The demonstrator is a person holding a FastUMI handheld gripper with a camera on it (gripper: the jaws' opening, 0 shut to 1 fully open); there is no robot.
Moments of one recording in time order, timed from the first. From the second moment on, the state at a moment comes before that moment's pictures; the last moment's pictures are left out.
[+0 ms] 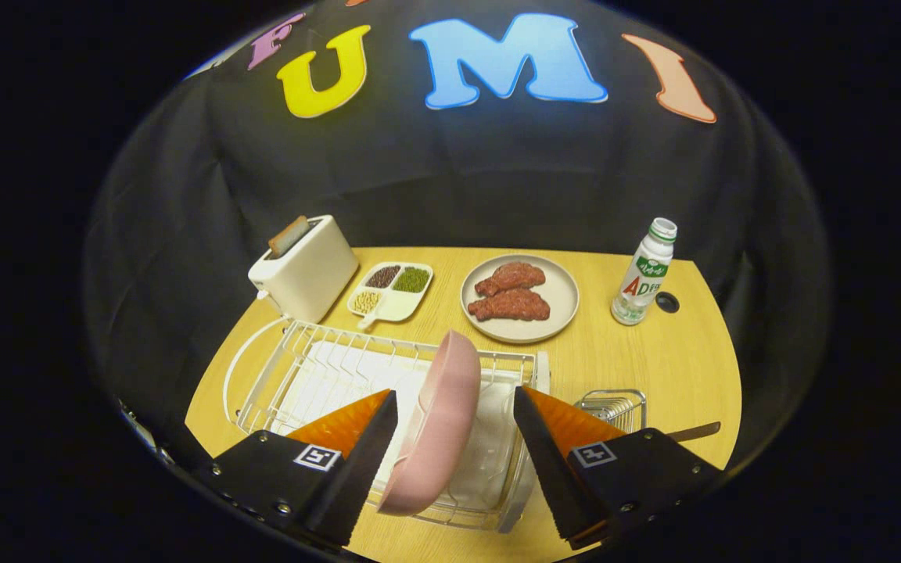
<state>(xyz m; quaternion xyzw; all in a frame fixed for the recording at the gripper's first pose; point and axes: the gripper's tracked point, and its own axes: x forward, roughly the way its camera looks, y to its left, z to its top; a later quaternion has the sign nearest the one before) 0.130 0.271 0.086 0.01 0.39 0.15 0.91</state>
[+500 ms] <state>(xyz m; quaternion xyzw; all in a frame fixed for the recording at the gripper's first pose) 0.127 0.295 0.035 0.01 0.52 0.17 0.84</state>
